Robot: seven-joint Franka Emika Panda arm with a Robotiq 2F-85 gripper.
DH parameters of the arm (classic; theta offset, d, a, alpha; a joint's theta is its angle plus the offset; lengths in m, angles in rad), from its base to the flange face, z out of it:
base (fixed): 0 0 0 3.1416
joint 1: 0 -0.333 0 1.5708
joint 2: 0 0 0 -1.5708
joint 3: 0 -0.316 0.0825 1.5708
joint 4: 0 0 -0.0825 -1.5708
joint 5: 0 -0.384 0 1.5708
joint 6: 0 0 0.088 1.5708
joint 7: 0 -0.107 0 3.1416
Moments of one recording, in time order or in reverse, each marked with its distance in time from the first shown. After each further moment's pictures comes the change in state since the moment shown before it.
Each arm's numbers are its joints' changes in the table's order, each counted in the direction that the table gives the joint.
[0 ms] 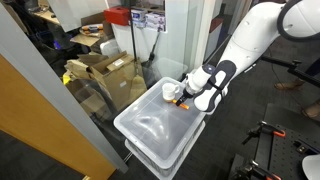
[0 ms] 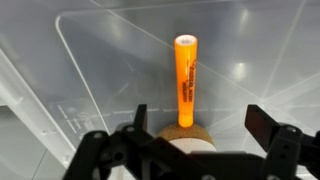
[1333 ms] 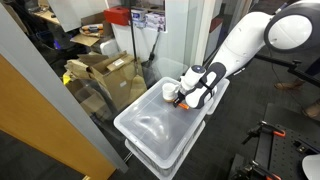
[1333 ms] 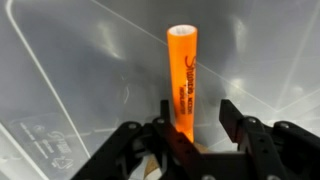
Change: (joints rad) arm 0.019 0.116 -0.033 -0.206 0.006 0.194 0.001
